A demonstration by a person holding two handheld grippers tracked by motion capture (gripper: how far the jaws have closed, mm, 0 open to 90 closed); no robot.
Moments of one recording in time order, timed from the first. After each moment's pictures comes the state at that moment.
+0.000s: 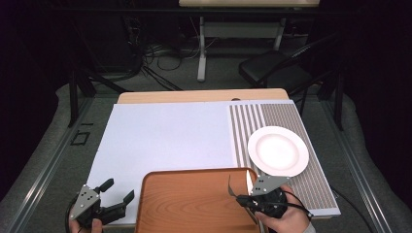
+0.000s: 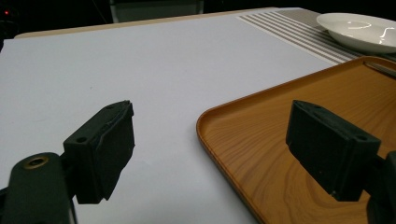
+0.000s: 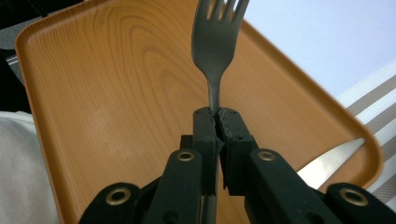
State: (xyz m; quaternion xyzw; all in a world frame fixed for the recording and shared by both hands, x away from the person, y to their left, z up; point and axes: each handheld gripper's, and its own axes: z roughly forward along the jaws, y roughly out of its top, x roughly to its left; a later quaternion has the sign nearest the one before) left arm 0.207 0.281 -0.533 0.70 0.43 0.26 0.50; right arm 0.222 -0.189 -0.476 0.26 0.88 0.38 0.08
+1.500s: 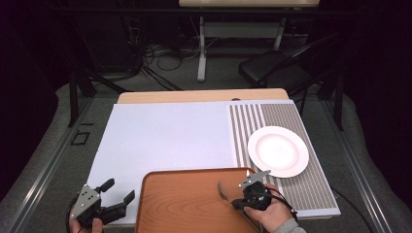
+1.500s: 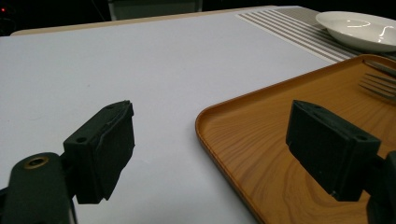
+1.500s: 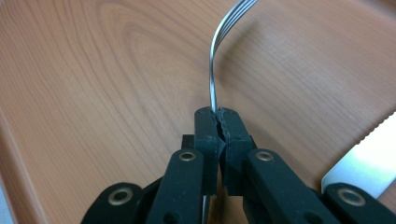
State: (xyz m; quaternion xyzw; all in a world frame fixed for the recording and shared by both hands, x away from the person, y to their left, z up) left arm 0.208 0.281 -0.534 0.71 0.43 0.25 0.50; right arm 0.254 -0.175 -0.534 0.35 0.88 0.31 -0.01
